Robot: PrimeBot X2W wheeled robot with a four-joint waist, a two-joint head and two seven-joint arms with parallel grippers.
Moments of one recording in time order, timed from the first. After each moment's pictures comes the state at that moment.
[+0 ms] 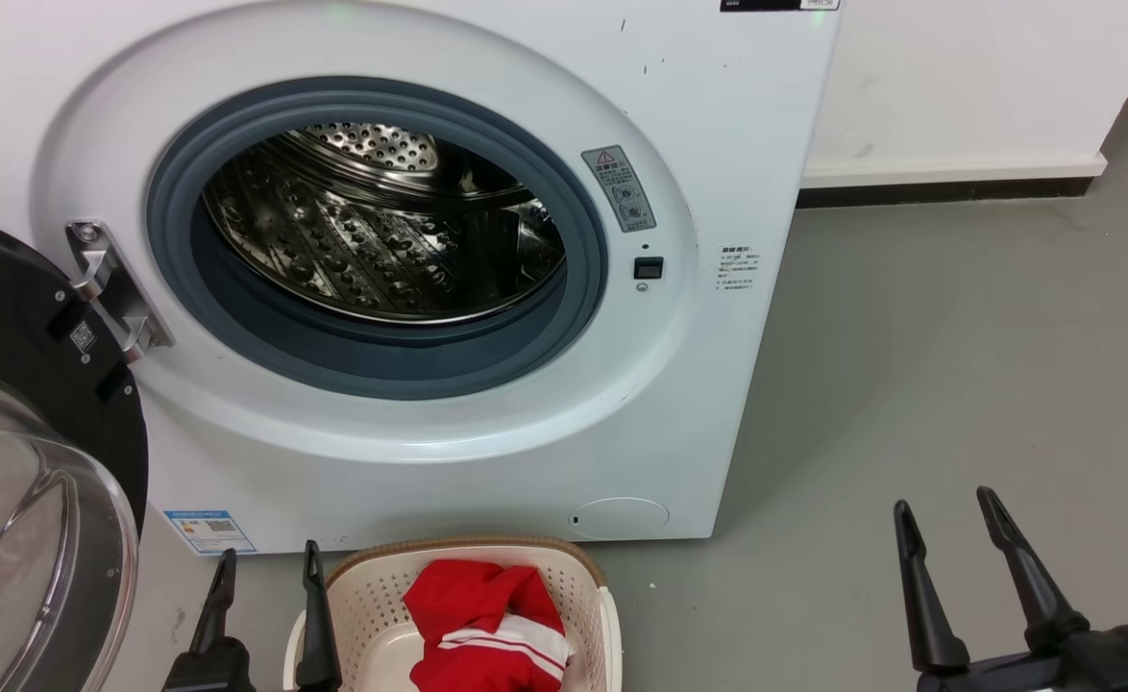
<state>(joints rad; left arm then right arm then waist) 0.16 0.06 0.00 0.03 -0.05 0.10 -0.26 0.19 -0.05 0.03 -0.13 0.03 0.13 -0.26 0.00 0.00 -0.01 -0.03</state>
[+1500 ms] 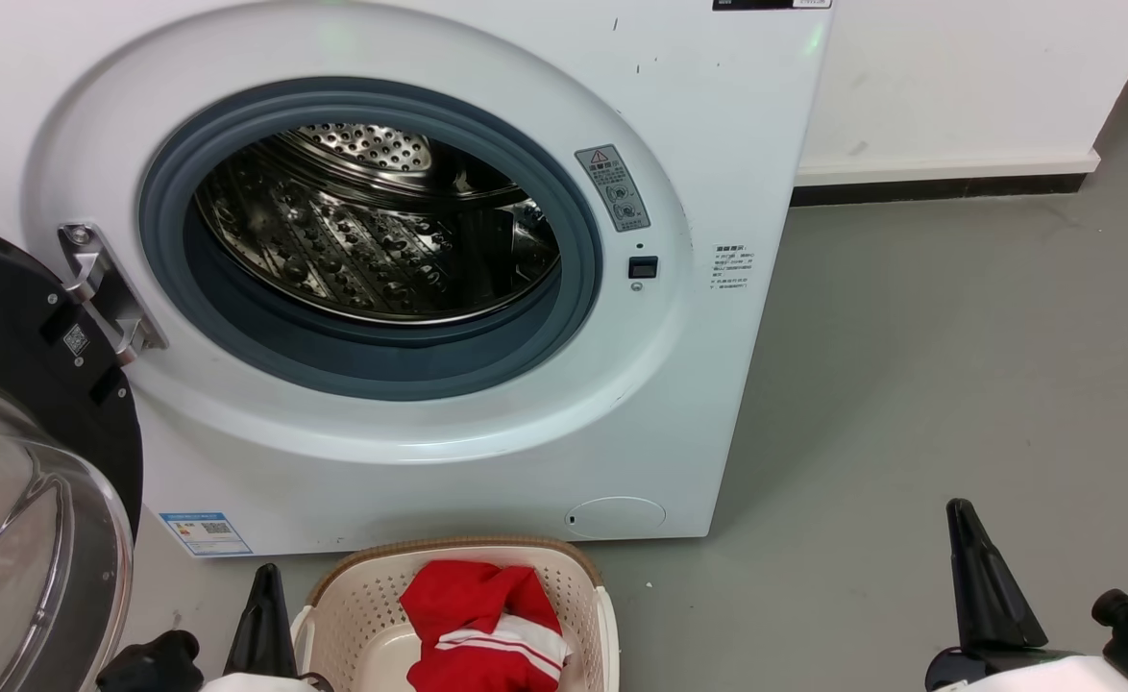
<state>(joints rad) 0.12 0.05 0.03 0.13 -0.40 0.03 -0.17 0.15 -0.07 0.02 -0.02 0.43 0.13 -0.20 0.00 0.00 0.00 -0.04</state>
